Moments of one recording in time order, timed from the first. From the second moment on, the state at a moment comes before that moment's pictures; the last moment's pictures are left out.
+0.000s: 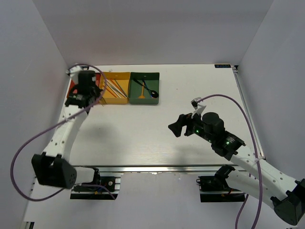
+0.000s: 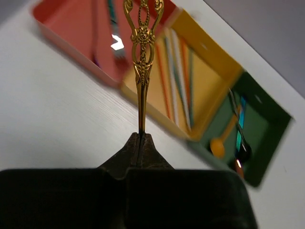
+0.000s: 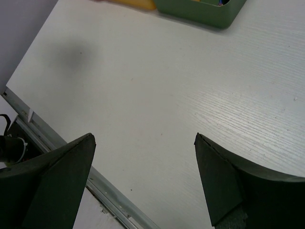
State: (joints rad) left arm -0.22 1.27 1.23 -0.55 -0.44 -0.66; right arm 0.75 0.80 0.64 -0.16 -0.05 0.41
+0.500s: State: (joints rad) left arm 0.19 2.07 1.84 -0.53 -0.35 -0.61; right arm 0.75 0.86 0.65 -0.13 -0.05 0.40
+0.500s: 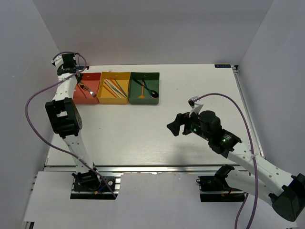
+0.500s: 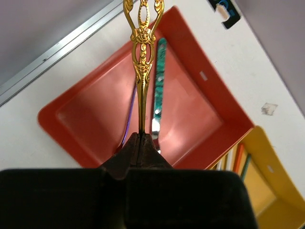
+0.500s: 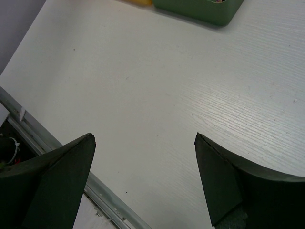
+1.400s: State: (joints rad) left arm 0.19 1.82 1.73 -0.57 -0.16 -0.55; right arm 0.75 0.88 0.72 -0.17 0.02 0.37
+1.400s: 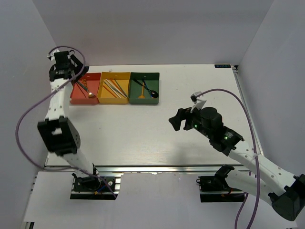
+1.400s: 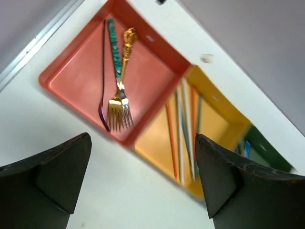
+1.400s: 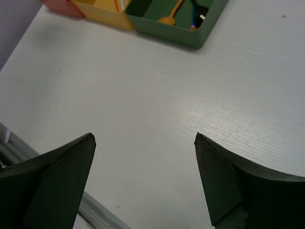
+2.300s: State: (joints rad) left arm -0.05 0.53 0.72 -0.46 -0.34 -0.43; right arm 0.74 0.69 0.74 -0.51 0.50 0.32
